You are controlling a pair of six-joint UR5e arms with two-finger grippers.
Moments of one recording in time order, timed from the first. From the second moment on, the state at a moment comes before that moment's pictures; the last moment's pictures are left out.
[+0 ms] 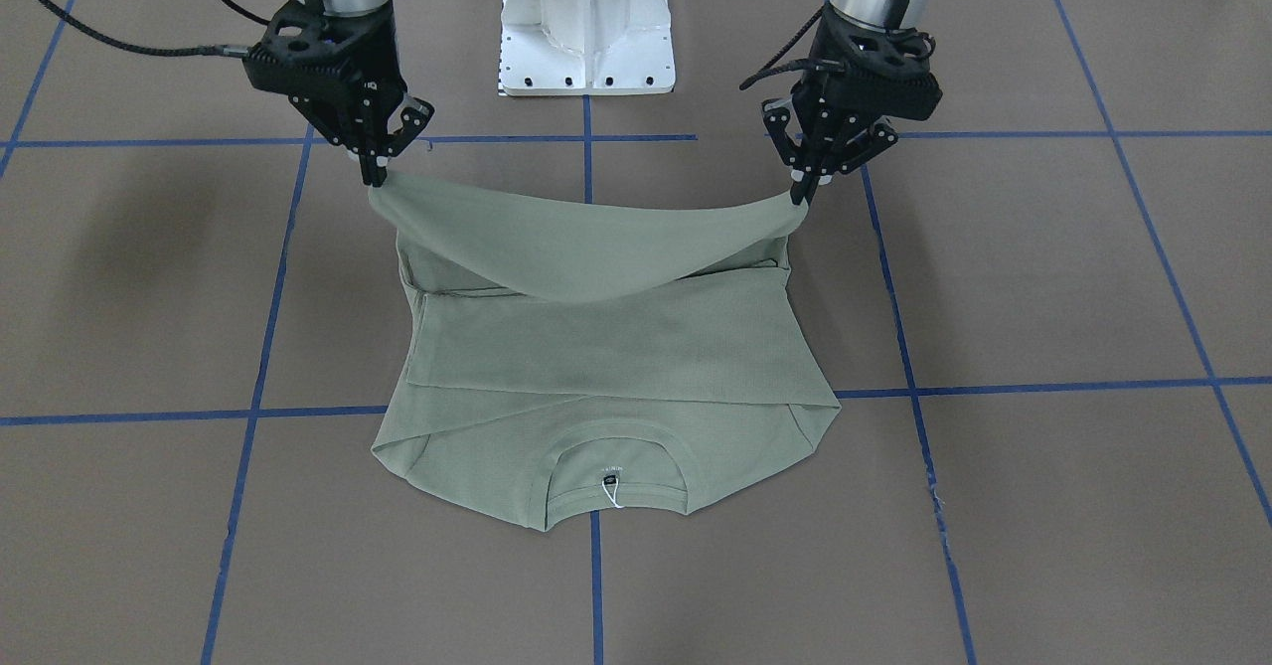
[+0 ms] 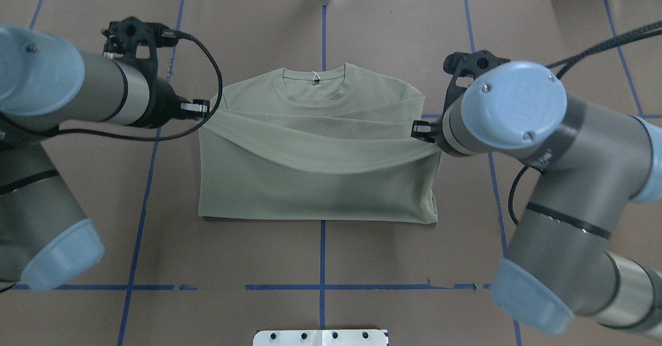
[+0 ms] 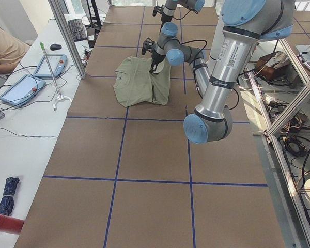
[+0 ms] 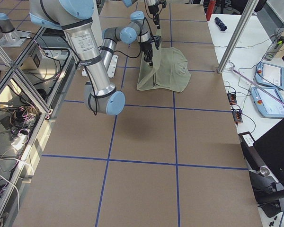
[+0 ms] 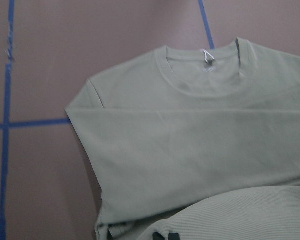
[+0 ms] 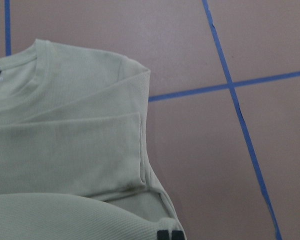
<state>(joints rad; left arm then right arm) -0.72 -2.01 -2.08 -1.59 -1.77 -1.03 0.60 -1.05 2.11 -1.91 1.64 1.34</state>
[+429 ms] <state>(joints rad) -0.77 -2.09 -1.82 -1.74 -1.76 -1.00 0.71 -0.91 1.79 -1.76 1.66 1.28</state>
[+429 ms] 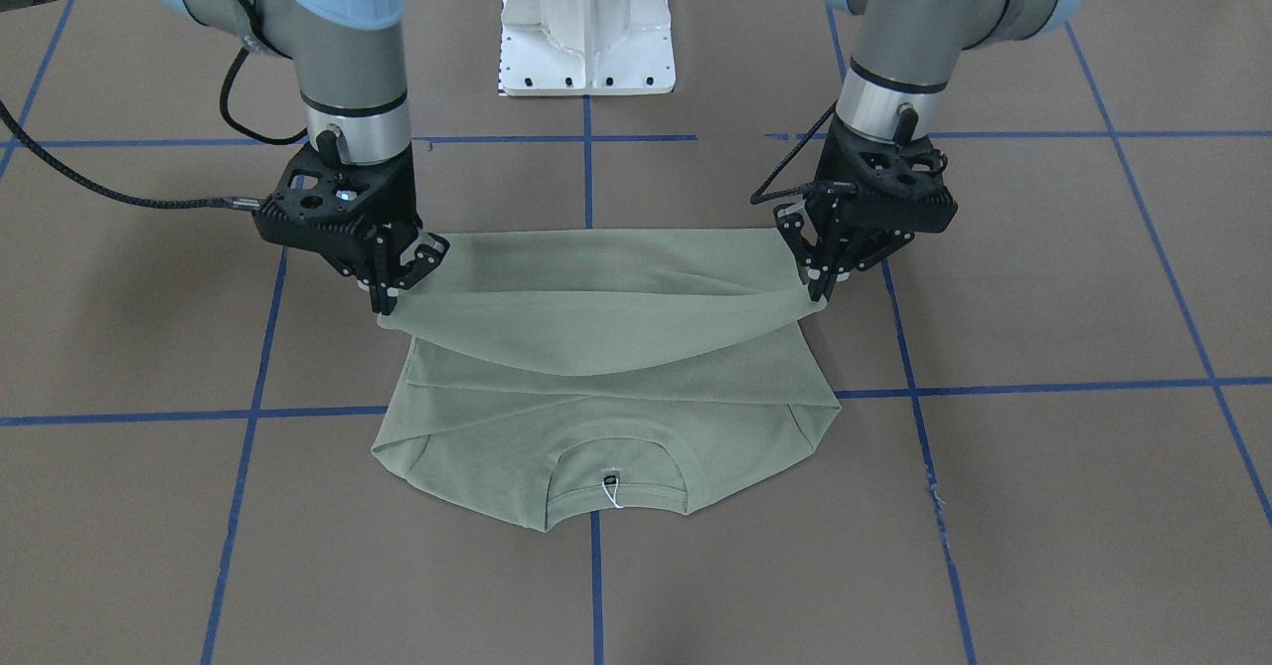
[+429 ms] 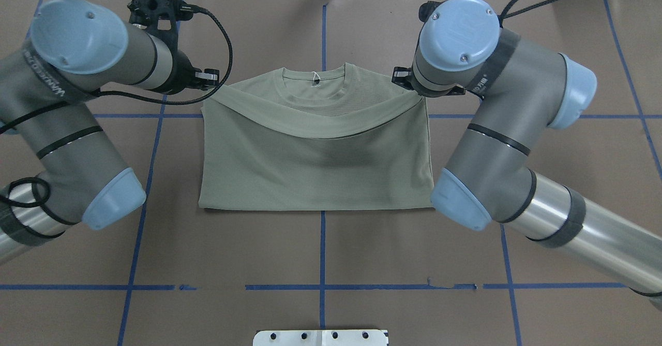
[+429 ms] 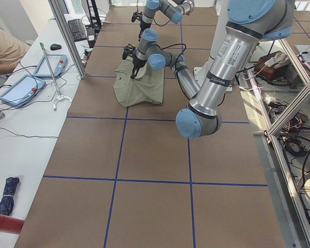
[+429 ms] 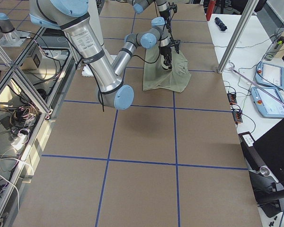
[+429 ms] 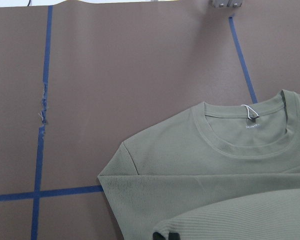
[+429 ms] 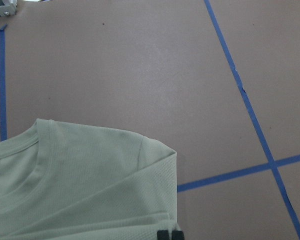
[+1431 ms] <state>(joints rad) -0.81 -2.19 -1.42 -2.02 -1.66 -0.95 0.80 -0.83 1.40 -1.48 1.72 1.16</state>
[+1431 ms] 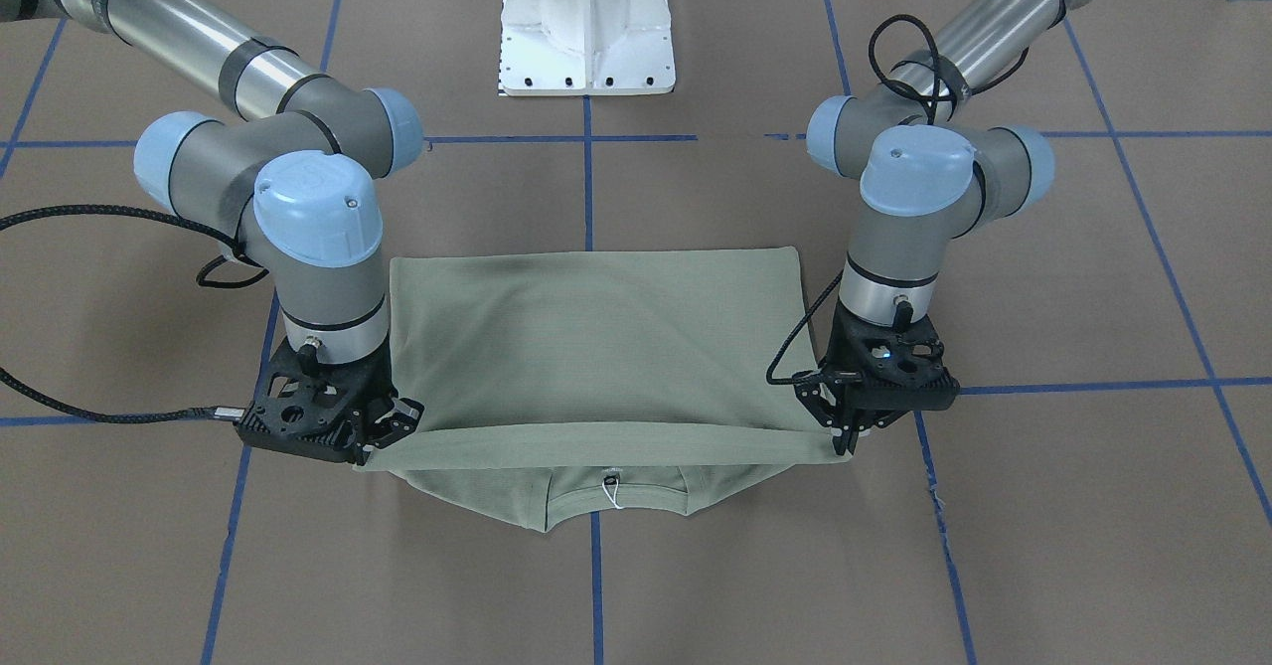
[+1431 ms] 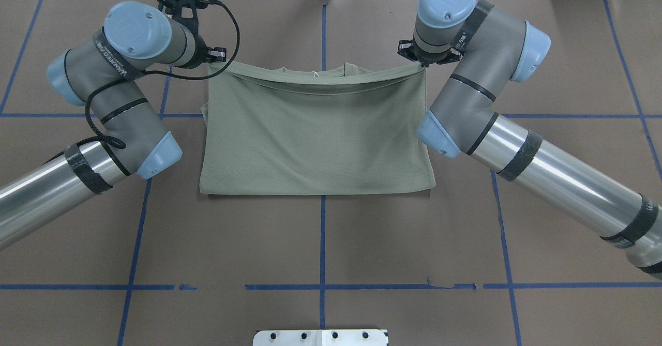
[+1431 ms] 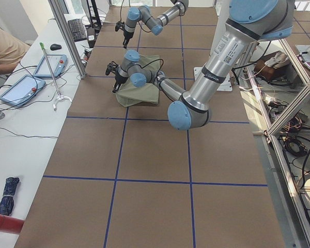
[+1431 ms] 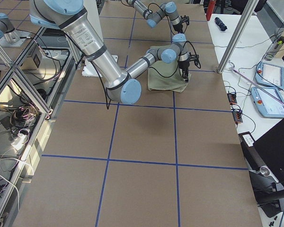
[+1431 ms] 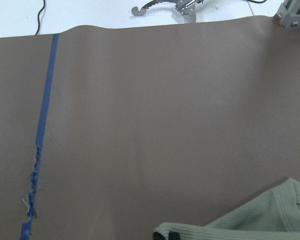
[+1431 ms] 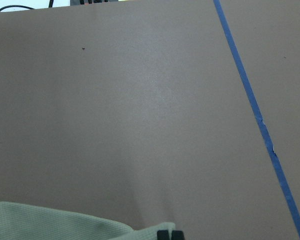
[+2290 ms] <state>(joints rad) -0.78 -2.11 -1.48 -2.11 -1.72 -0.90 0.81 -0.85 1.36 -1.35 1.80 1.07</state>
